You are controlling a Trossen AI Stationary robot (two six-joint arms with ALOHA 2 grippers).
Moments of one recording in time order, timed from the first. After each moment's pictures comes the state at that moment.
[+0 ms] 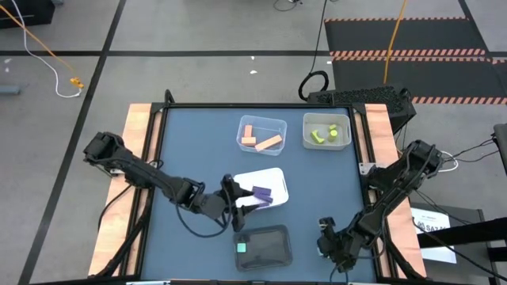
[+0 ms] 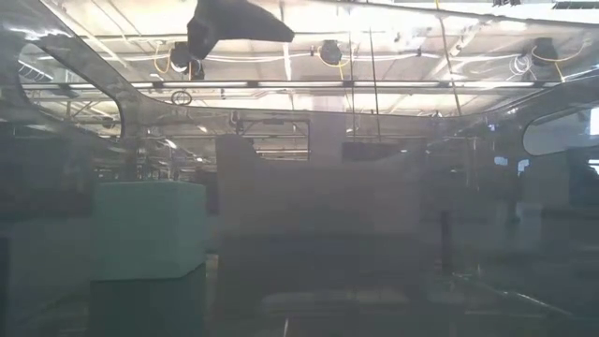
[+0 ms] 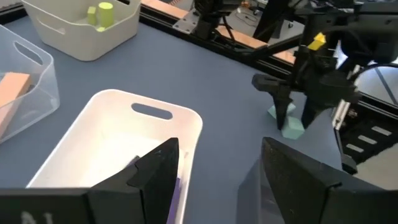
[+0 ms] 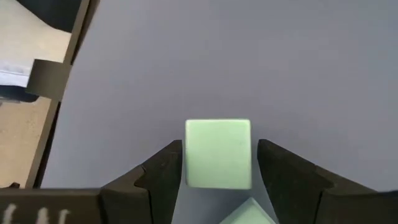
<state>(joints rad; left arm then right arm) -0.44 1.57 1.03 0.05 -0.53 -0.57 0.94 1.55 0.72 -0.26 0.13 0.70</state>
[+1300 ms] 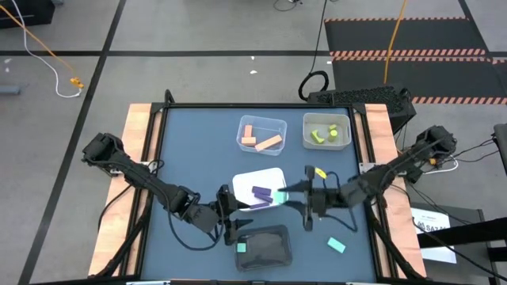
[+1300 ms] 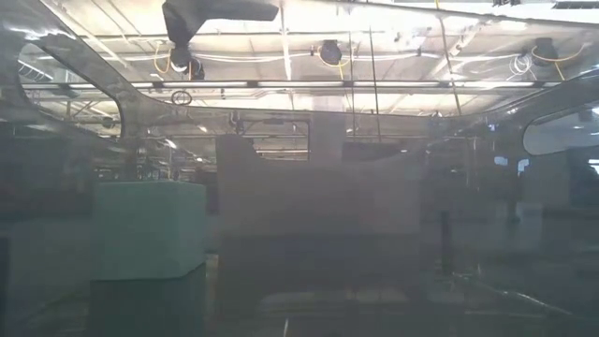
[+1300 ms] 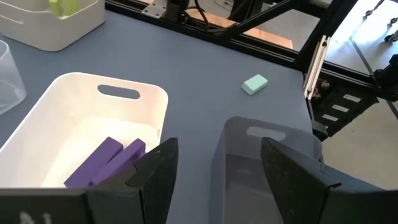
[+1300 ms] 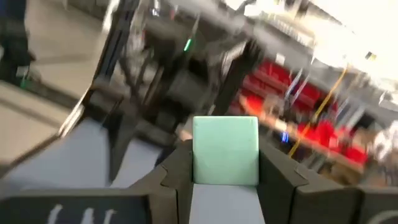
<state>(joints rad) -0.54 1.57 1.03 0.03 -0.52 -0.56 0.51 1.23 0.72 0.54 0.52 -0.42</state>
